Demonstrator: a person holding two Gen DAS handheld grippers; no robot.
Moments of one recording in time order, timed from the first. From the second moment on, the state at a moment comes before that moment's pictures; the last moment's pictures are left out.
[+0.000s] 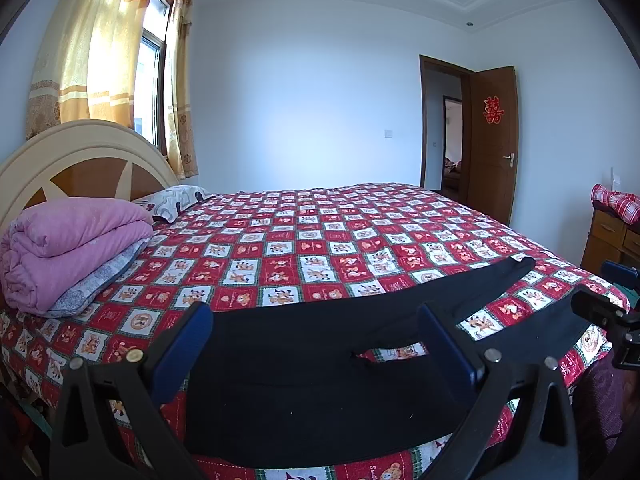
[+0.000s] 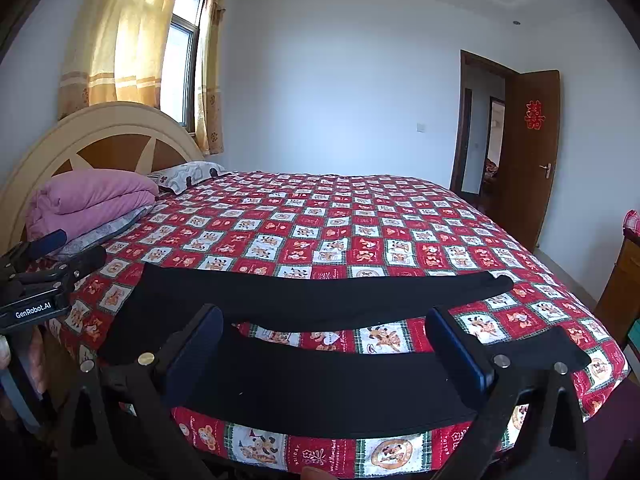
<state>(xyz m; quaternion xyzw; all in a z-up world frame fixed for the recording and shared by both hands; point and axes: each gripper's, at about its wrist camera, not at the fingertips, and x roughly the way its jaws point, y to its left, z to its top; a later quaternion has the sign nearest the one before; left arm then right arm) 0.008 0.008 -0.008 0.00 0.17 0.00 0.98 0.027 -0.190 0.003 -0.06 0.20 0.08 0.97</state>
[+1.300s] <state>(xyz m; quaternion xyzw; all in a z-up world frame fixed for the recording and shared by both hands) 0.009 0.007 -0.009 0.00 0.18 0.00 0.98 0.027 -0.187 -0.001 -0.06 0.21 0.08 0.97</state>
